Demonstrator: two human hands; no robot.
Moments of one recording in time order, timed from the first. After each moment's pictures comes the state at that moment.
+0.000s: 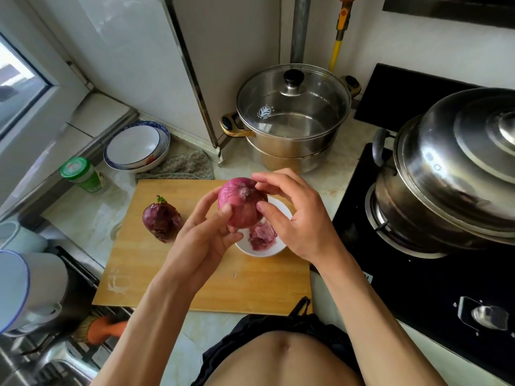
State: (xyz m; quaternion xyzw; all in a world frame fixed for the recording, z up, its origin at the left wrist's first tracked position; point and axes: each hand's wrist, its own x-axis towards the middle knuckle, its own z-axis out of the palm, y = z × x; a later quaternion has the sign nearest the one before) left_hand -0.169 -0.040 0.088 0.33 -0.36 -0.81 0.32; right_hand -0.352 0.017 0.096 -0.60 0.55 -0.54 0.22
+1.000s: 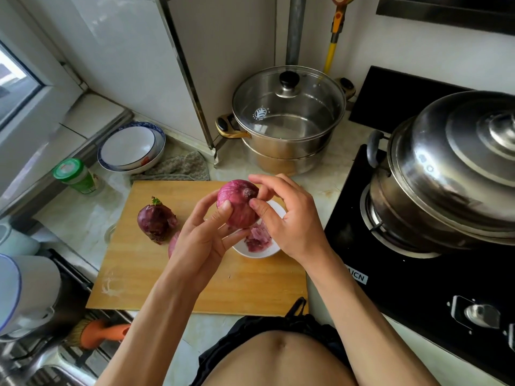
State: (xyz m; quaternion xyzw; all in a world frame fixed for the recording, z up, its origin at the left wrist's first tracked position) left_hand -0.184 -0.034 0.095 0.38 -0.34 -0.79 0.36; right_hand -0.346 0.010 0.085 -0.59 0.58 -0.54 0.16
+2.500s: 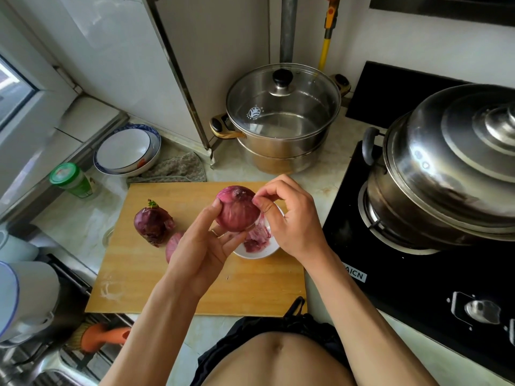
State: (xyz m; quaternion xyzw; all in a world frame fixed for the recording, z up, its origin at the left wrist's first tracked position) left_hand -0.194 -0.029 0.100 0.42 -0.23 -0.81 0.33; right_hand -0.357 0.008 0.067 -0.56 0.59 -0.55 0.16
